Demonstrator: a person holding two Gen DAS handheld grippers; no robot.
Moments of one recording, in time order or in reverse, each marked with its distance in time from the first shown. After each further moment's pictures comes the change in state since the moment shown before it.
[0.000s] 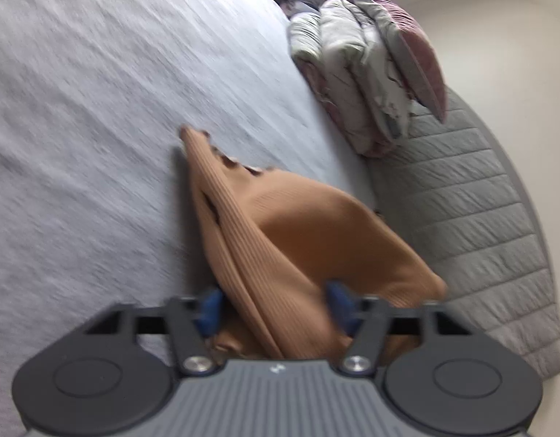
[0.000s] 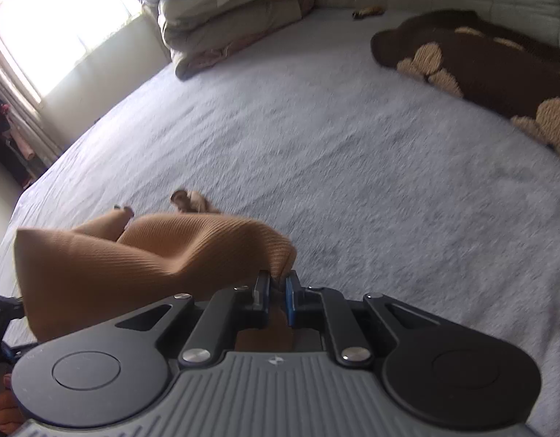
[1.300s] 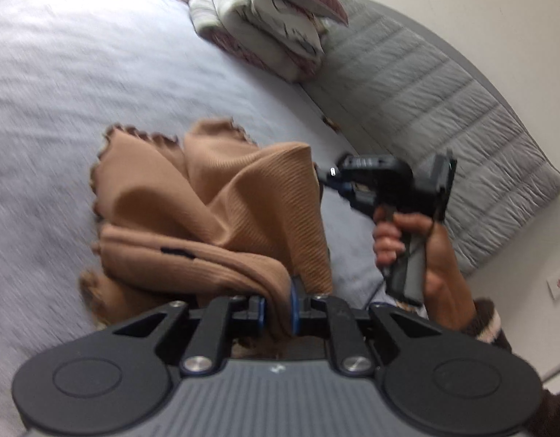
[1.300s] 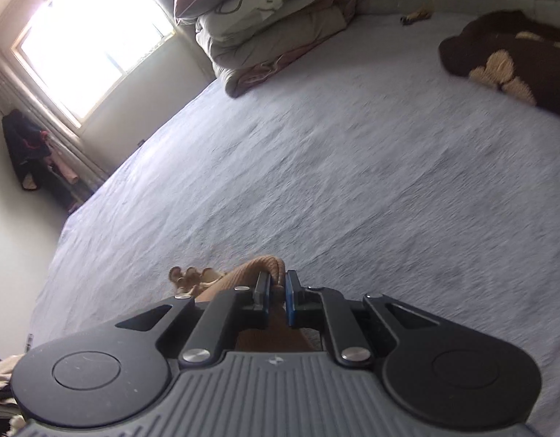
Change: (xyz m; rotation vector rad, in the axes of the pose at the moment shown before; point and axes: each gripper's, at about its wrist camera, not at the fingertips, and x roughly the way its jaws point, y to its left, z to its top) left arm -0.133 -0.063 -0.121 0.438 0.156 0.041; right arm 0.008 0.056 0.022 0.031 -0.069 0.142
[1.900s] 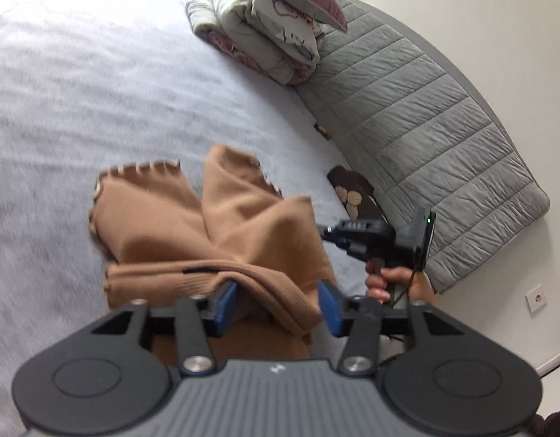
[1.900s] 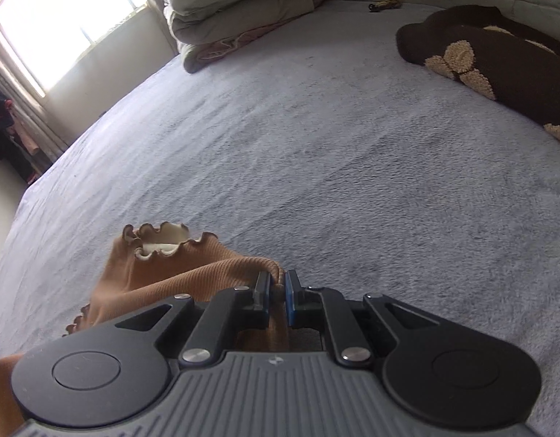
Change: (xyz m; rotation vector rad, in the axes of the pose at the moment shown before) left arm -0.015 0.035 0.061 -0.032 0.002 -0.062; right arm 0.008 -0.043 -0.003 -0.035 0.071 -0.145
